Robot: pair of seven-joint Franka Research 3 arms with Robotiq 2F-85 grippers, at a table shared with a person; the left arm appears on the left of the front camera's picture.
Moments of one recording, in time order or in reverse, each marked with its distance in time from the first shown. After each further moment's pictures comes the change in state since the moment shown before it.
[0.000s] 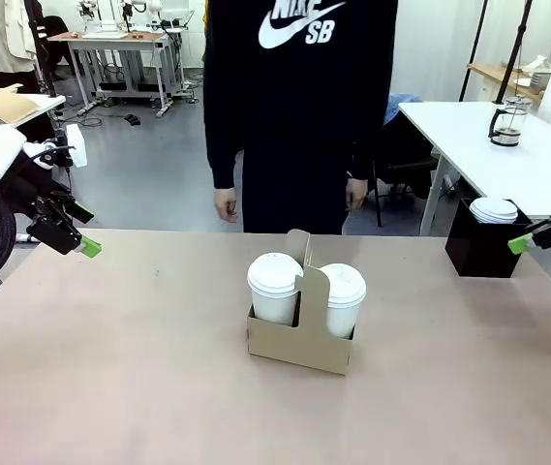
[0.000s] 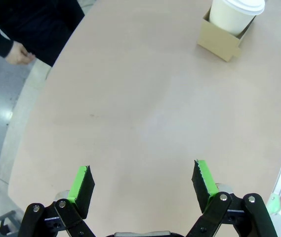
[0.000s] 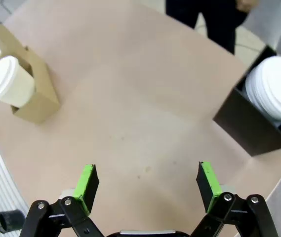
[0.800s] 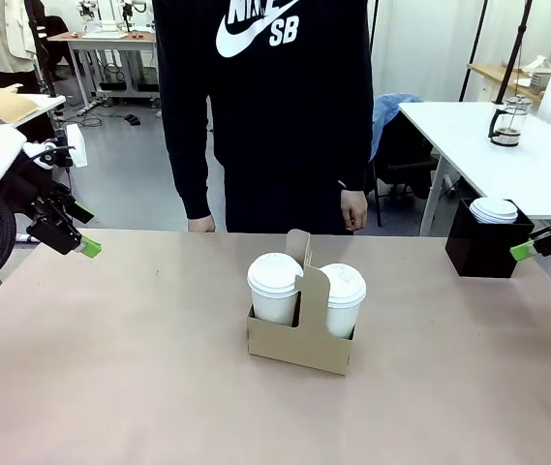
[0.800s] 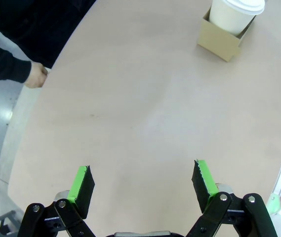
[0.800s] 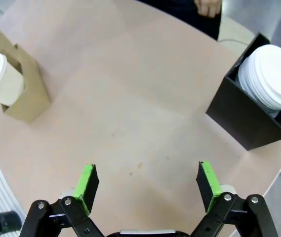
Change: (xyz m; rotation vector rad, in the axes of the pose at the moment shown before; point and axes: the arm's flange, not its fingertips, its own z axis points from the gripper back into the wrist) left arm 0.000 0.000 0.000 0.000 0.000 0.000; right arm -0.007 -0.005 -0.004 -0.028 0.003 -0.007
